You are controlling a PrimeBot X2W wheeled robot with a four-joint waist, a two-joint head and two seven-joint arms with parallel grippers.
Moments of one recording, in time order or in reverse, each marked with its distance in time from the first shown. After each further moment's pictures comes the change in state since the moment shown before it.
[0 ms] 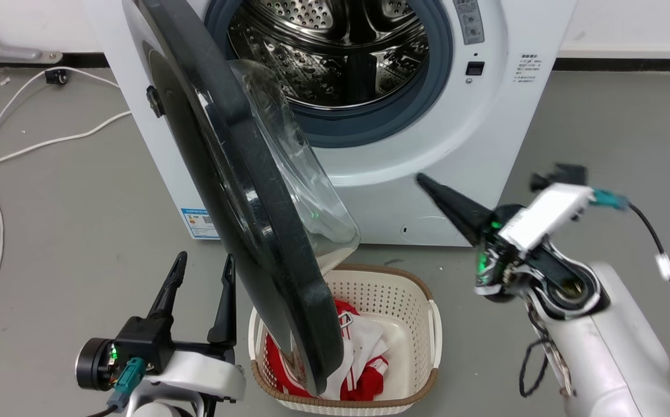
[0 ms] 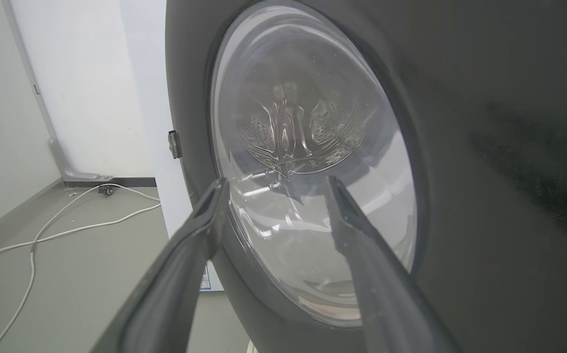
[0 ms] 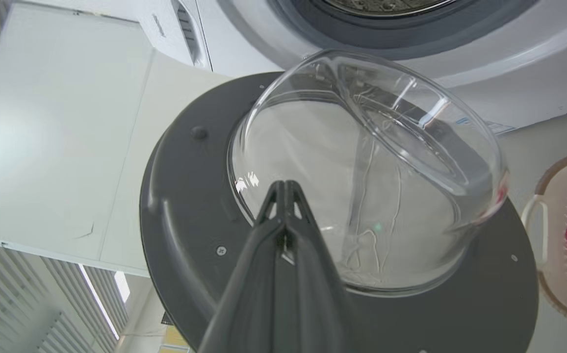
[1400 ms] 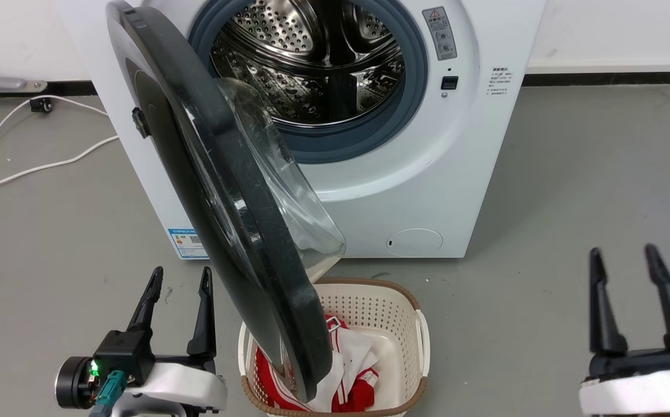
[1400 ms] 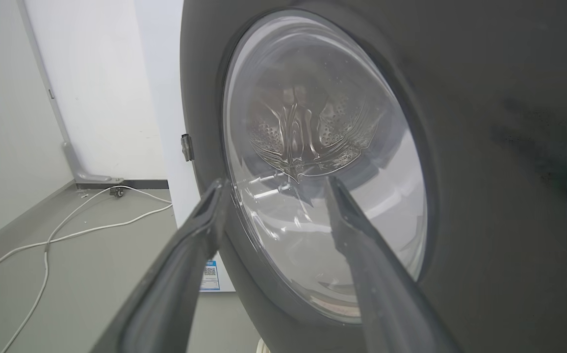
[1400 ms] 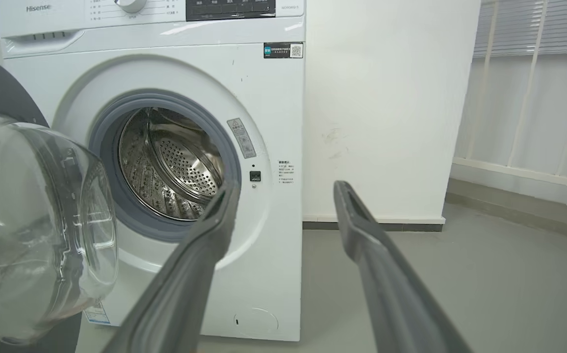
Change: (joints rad) left arm 0.040 0.000 0.064 -0.003 0.012 -0.001 0.000; right arm 0.652 -0.009 -0.319 -0.678 -1.471 0.000 -0.679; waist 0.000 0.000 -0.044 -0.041
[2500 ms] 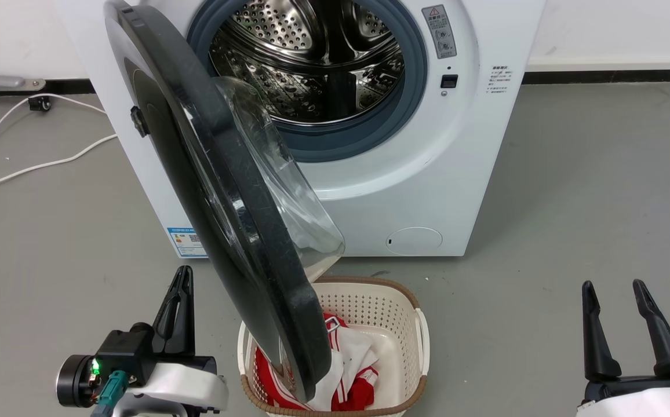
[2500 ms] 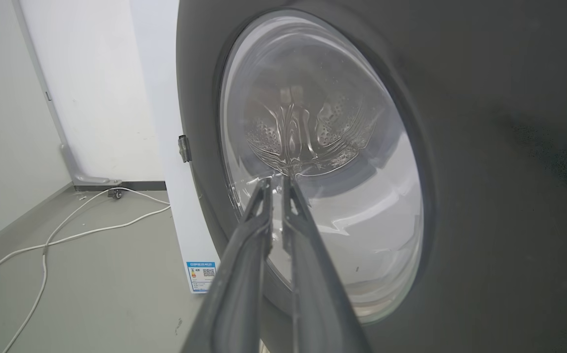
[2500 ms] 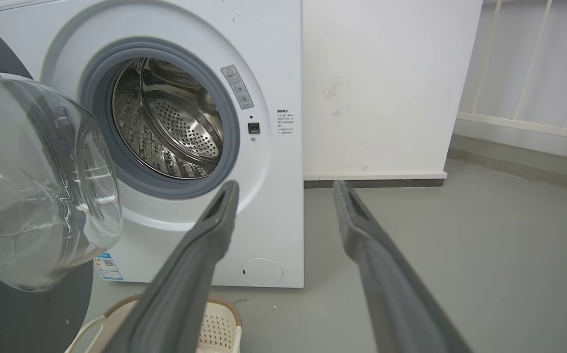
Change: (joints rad) left arm 0.001 0.000 -0.003 -0.007 0.007 -0.004 0.000; right arm 0.059 0.009 0.001 0.064 0.017 0.000 0.013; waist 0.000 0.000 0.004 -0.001
